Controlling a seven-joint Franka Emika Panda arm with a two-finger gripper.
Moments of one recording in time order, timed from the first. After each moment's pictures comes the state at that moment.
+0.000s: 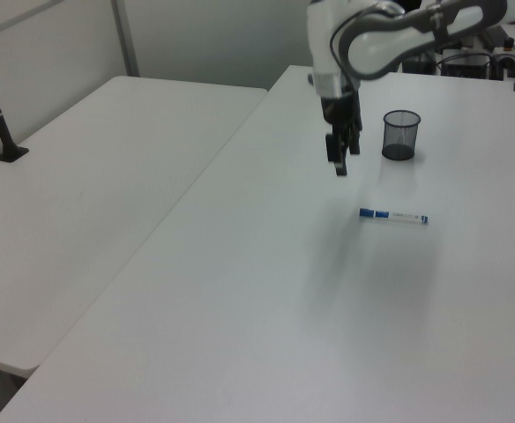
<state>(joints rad) 0.13 0.41 -0.02 -1.56 0.00 1.79 0.09</state>
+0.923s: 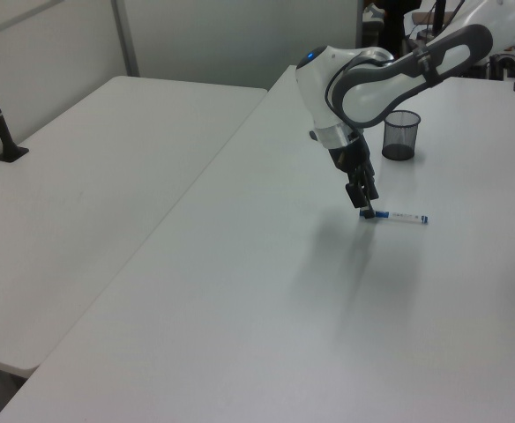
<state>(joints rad) 0.18 0.48 -0.02 -1.61 0.00 1.71 0.00</state>
